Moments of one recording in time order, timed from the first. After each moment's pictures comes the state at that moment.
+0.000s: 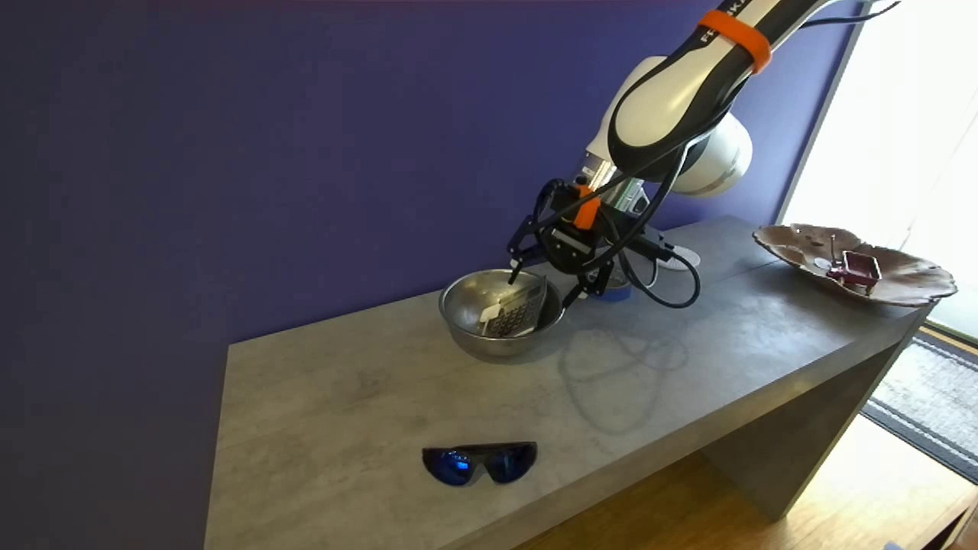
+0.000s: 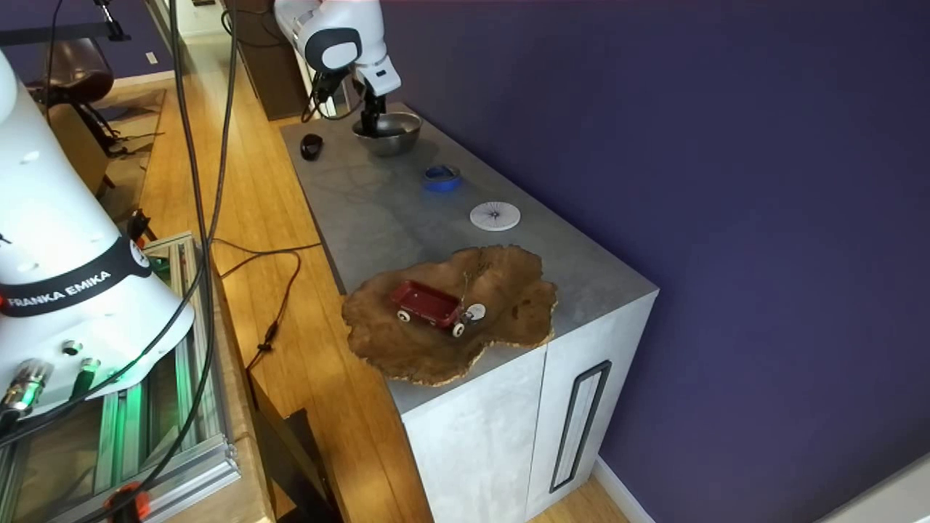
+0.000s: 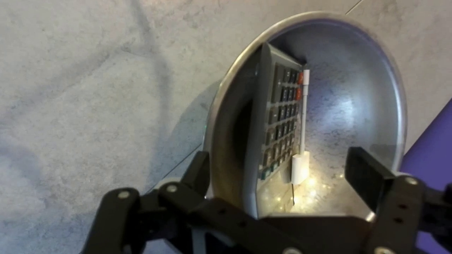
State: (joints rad) arm 0.42 0.67 0.27 -1.92 0.55 2.93 0.77
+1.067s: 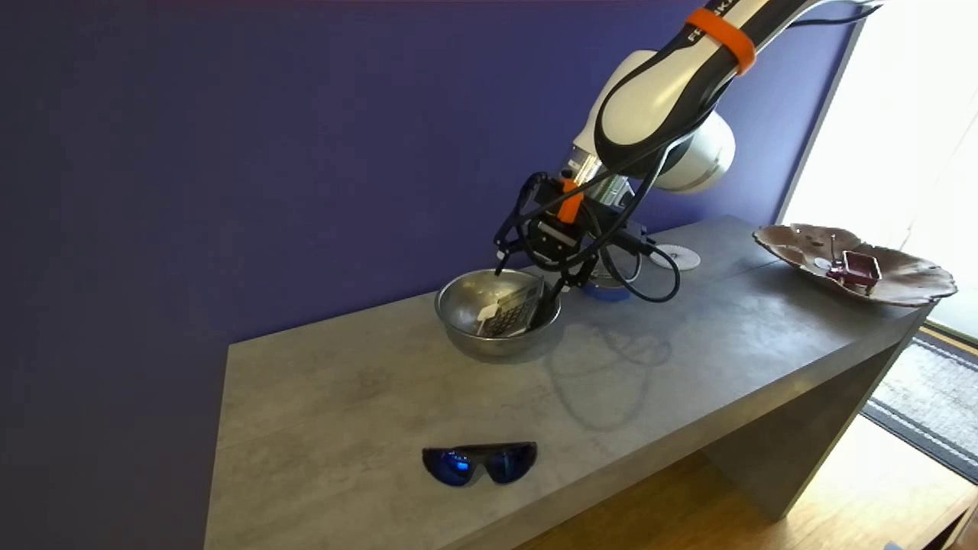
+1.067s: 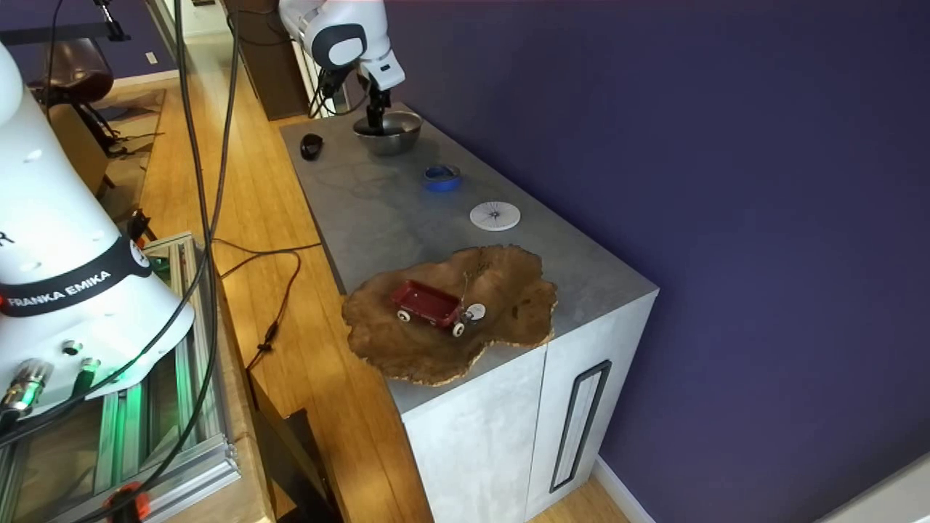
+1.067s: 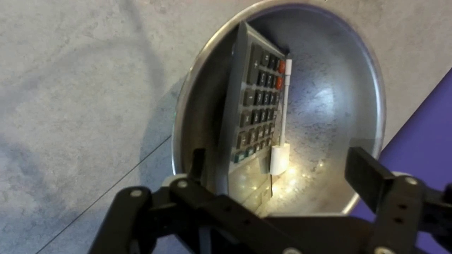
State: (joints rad) arm 0.45 0.70 0.23 -1.85 0.52 2.92 0.81
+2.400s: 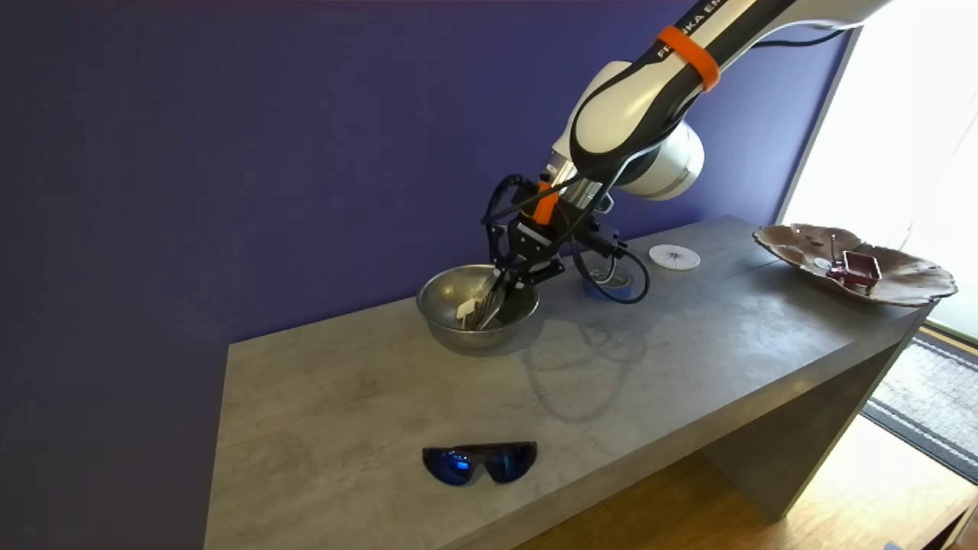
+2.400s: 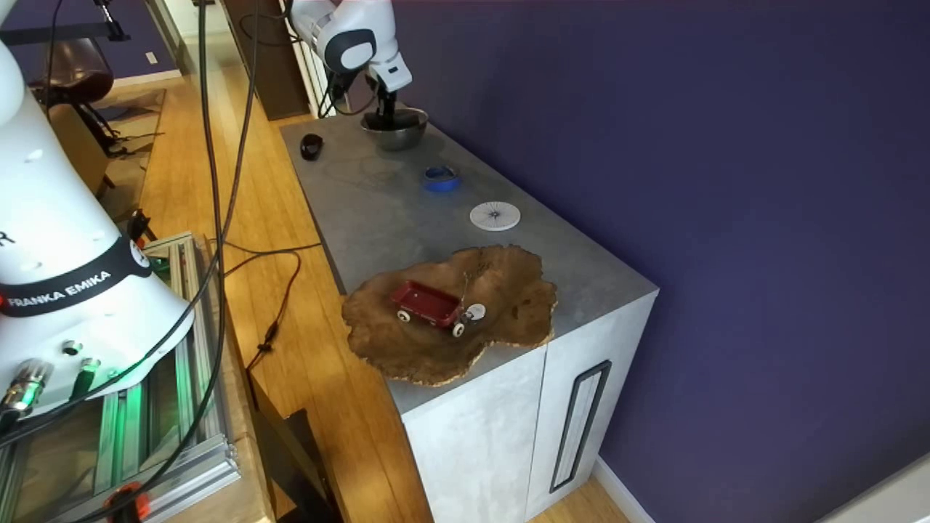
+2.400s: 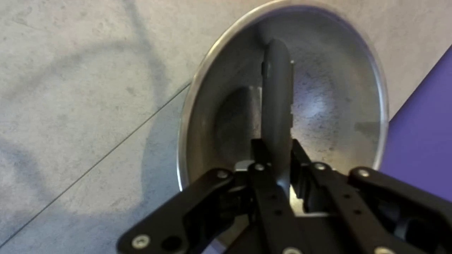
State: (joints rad) arm 0.46 0.78 0.22 -1.72 0.50 2.90 0.83
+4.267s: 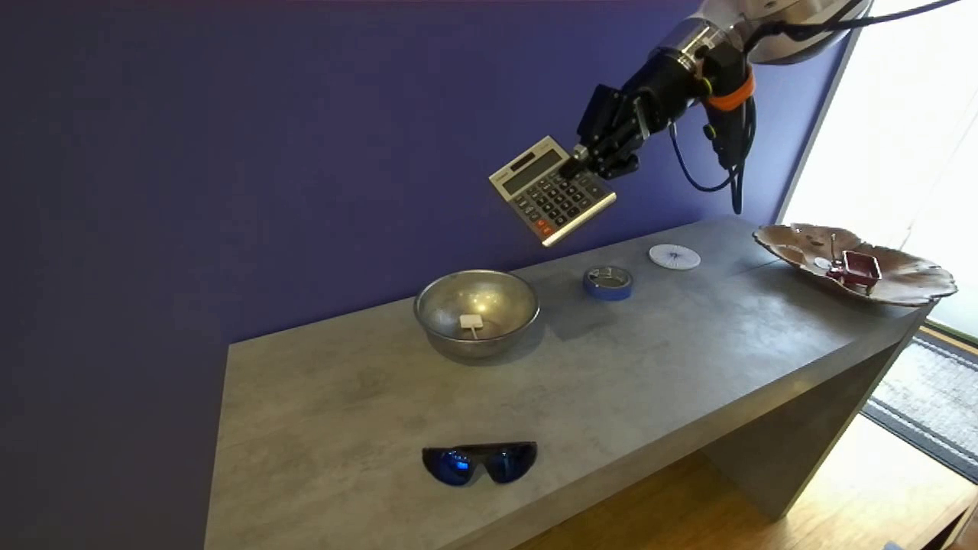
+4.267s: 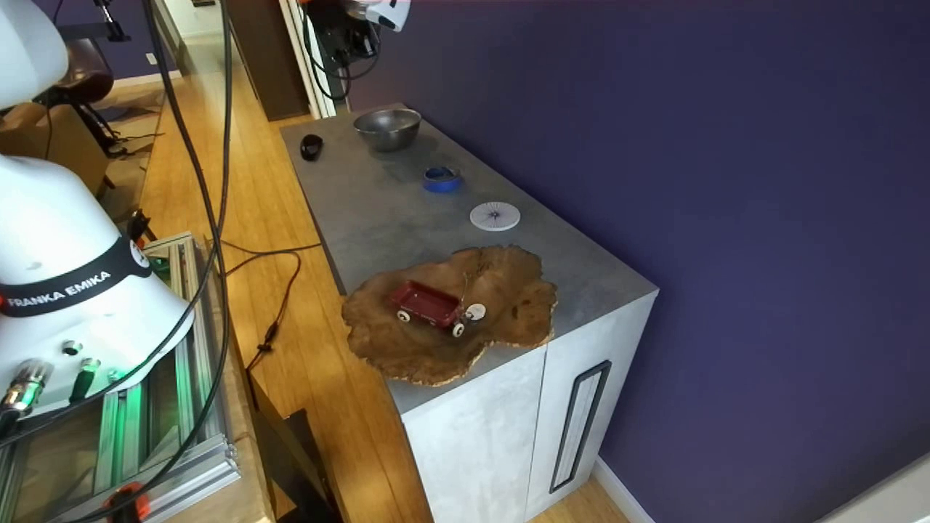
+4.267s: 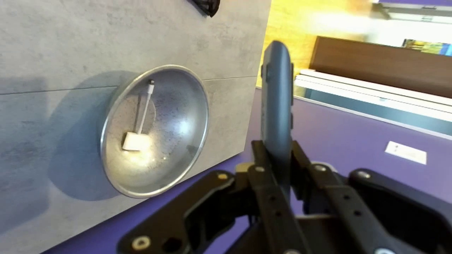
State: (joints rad) arm -0.64 0.56 1.26 -2.19 0.87 2.81 -0.42
